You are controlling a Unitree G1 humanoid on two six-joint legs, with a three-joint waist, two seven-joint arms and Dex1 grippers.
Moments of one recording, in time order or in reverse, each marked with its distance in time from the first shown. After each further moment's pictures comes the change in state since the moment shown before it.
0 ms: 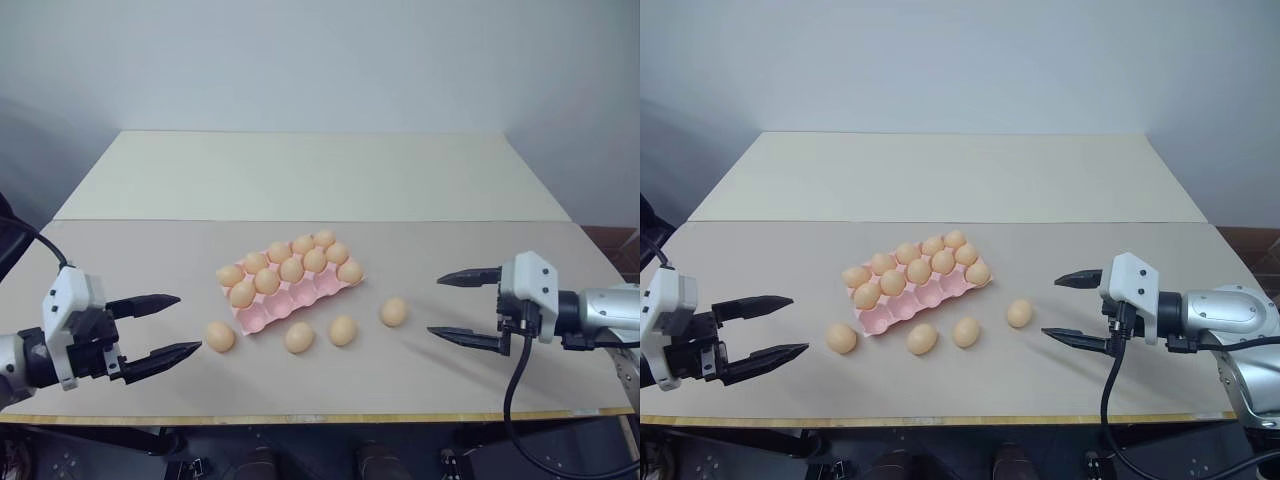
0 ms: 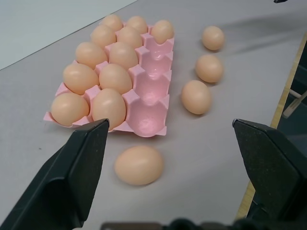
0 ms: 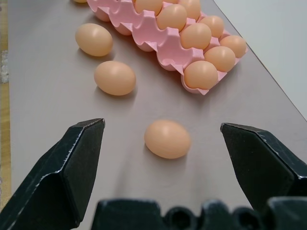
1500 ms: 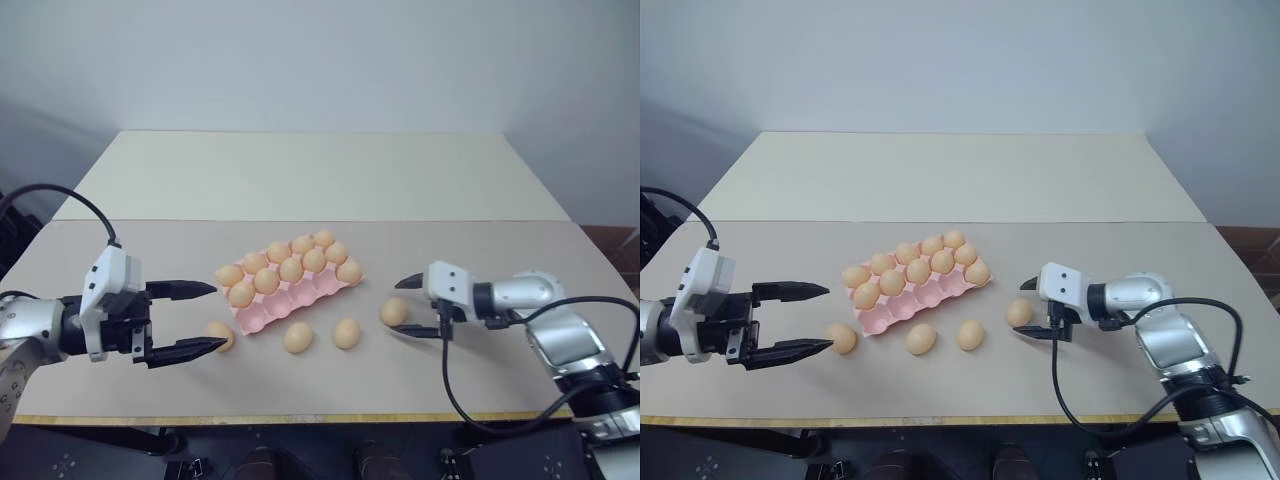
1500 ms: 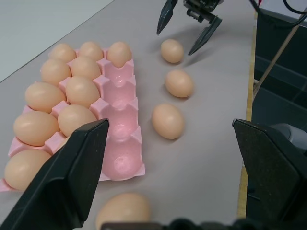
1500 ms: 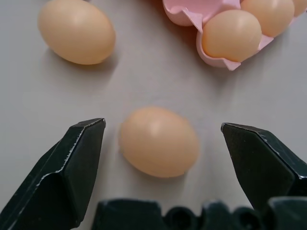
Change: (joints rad) left arm -0.225 0.062 -0.212 0.070 0.010 -0.042 -0.101; right arm -0.317 0.209 0.403 0.422 -0.380 -0.170 -0.055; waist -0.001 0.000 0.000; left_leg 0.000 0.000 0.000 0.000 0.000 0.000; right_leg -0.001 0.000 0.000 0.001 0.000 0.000
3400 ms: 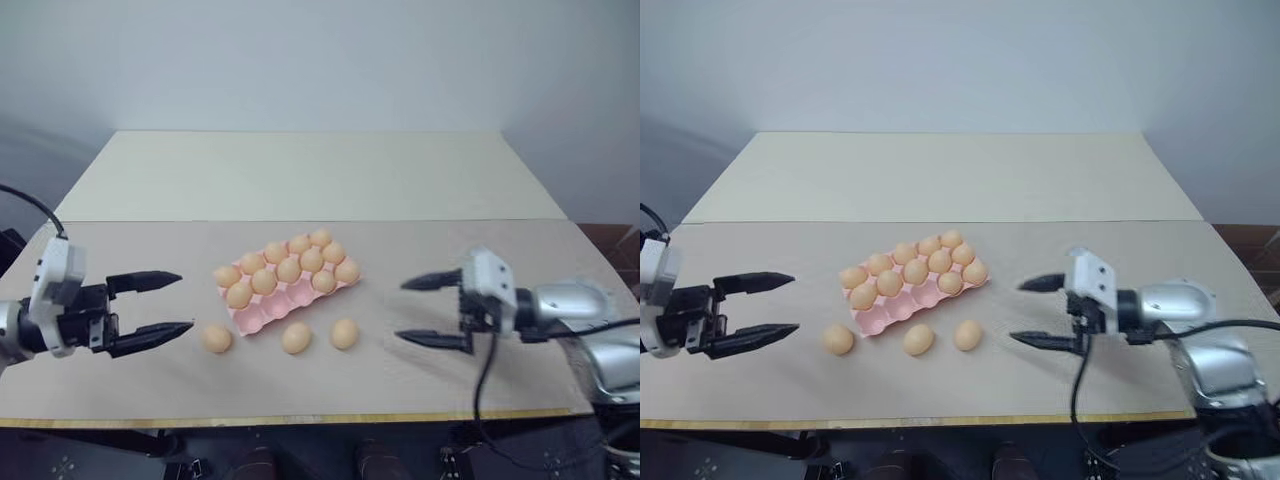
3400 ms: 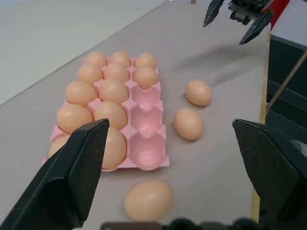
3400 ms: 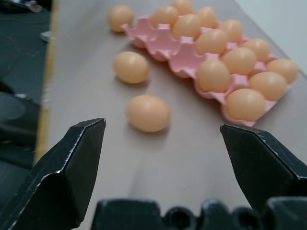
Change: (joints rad) left arm 0.040 -0.008 0.092 0.211 -0.002 -0.076 -0.135; right arm 0.246 -0.147 -0.324 -0.427 0.427 0.246 0.181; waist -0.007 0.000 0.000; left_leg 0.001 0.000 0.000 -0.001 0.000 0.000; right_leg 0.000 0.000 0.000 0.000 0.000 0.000
